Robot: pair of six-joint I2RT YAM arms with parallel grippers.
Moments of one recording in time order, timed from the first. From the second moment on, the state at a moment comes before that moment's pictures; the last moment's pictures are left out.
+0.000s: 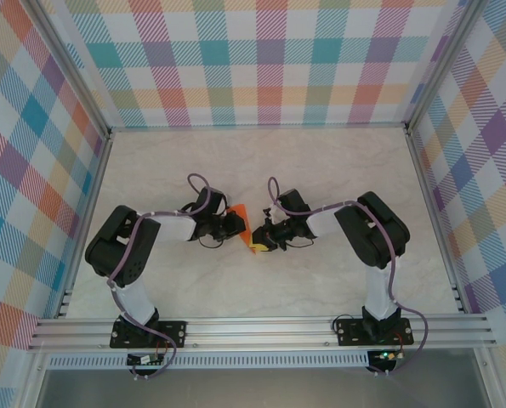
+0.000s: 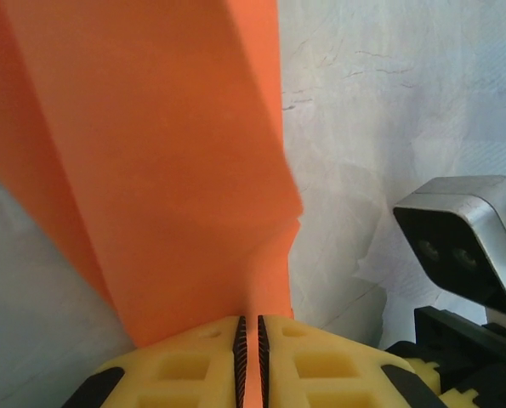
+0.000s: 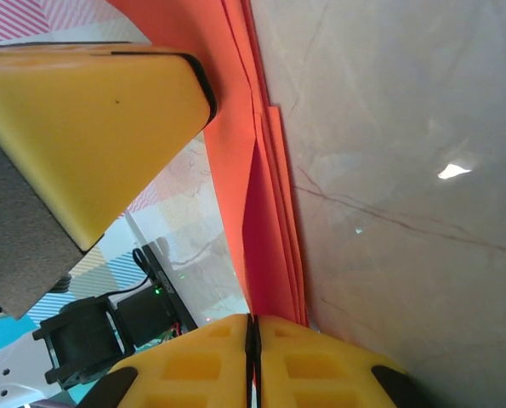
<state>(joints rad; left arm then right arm) -0.49 1.78 0.82 0.04 0.41 -0.79 0.60 1.97 0.91 0.09 -0.91 0.91</state>
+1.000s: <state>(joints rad) -0.52 1.80 0.87 -0.02 0.37 -0.79 0.63 1.80 0.98 -0.21 -0.74 0.75</state>
